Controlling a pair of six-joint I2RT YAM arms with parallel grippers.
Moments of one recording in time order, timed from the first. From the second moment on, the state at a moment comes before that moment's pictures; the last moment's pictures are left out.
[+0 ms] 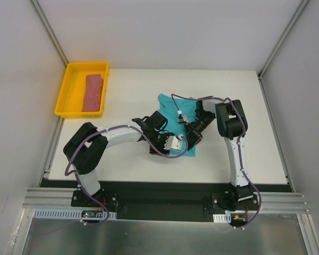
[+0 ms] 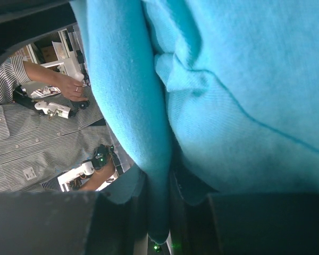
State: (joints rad) left arm -0.78 1.76 1.08 -0.46 0.51 0.95; right arm 0.28 2.48 1.71 -1.57 -0.93 -0.91
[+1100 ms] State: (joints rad) left arm -0.79 1.89 1.25 -0.59 0.46 0.98; right arm 0.08 1.18 0.97 -0.73 -0.62 -0.64
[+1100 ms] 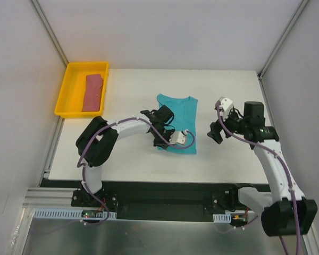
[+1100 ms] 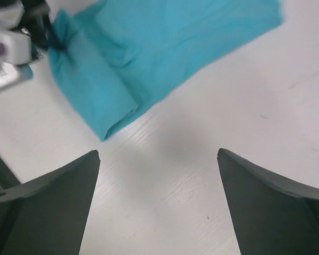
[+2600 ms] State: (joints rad) left arm -0.54 2.27 1.73 -1.16 1.05 0.71; right arm 0.57 1.40 0.72 -0.30 -0.33 -0.85
